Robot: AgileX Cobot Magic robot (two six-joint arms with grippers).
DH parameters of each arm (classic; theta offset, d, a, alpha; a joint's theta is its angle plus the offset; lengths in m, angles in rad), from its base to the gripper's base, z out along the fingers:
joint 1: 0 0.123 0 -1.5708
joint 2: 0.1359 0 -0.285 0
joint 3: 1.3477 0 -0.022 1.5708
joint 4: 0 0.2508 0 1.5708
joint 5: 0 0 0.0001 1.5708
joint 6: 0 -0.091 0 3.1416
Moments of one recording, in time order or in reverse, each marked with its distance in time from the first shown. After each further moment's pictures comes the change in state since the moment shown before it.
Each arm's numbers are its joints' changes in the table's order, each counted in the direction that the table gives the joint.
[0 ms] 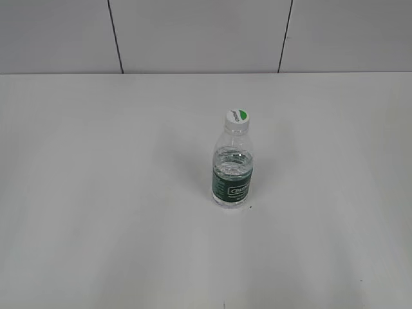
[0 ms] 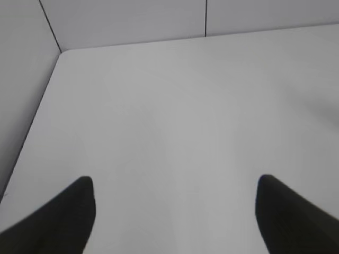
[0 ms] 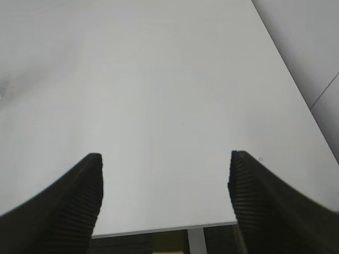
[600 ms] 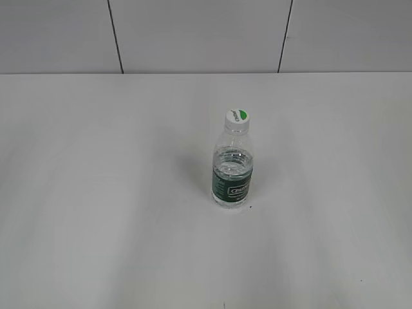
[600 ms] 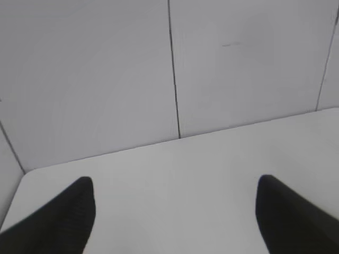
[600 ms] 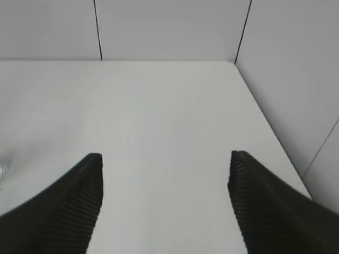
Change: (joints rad) left arm -0.126 0.478 0.000 0.045 0.715 0.000; right arm 0.000 0.000 -0.020 0.005 0.165 0.000
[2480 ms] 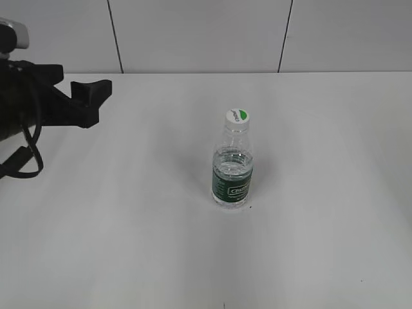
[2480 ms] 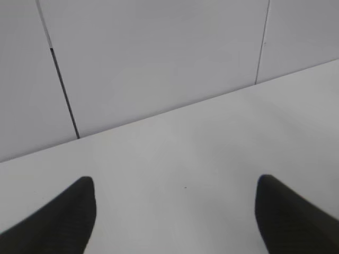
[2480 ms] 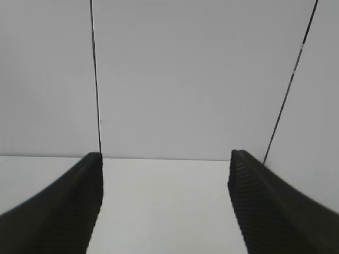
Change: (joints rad) left arm -0.111 1.013 0.000 0.092 0.947 0.087; right arm 0.000 0.916 0.011 0.003 1.160 0.000
